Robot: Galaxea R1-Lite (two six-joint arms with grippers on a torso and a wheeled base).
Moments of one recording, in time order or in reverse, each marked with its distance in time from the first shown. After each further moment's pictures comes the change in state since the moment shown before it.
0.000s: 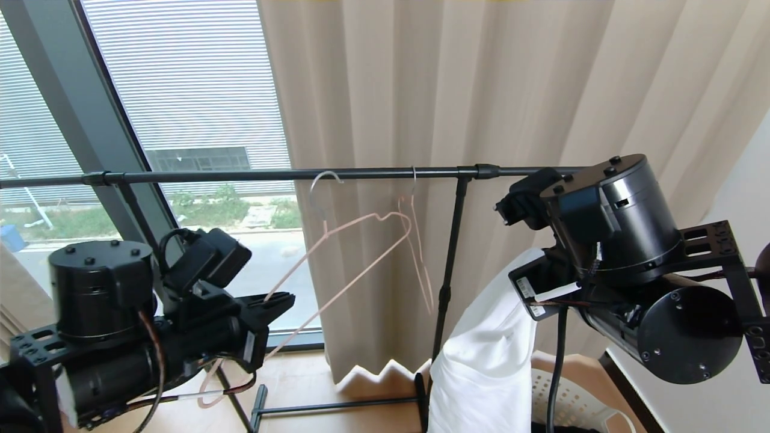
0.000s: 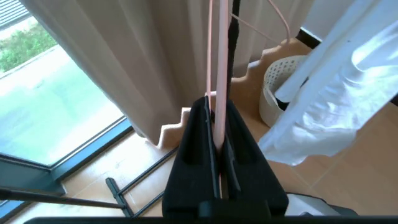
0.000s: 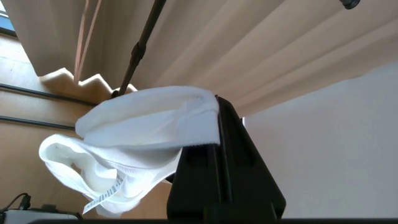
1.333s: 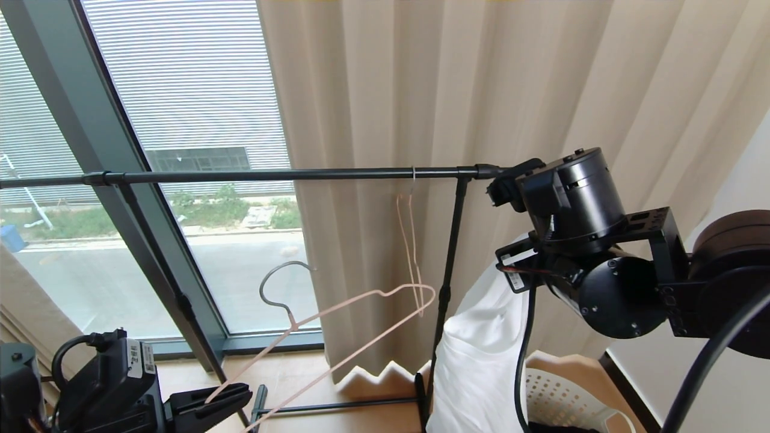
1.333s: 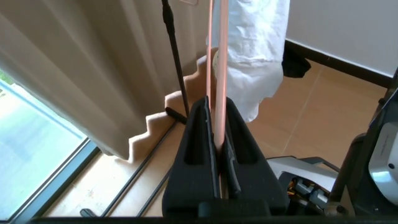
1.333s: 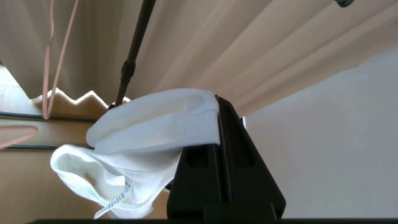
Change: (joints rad) left arm 0.251 -0.103 0.437 -0.276 -0.524 0.206; right arm -0.084 0.099 -0.053 -0.102 -0.003 0.000
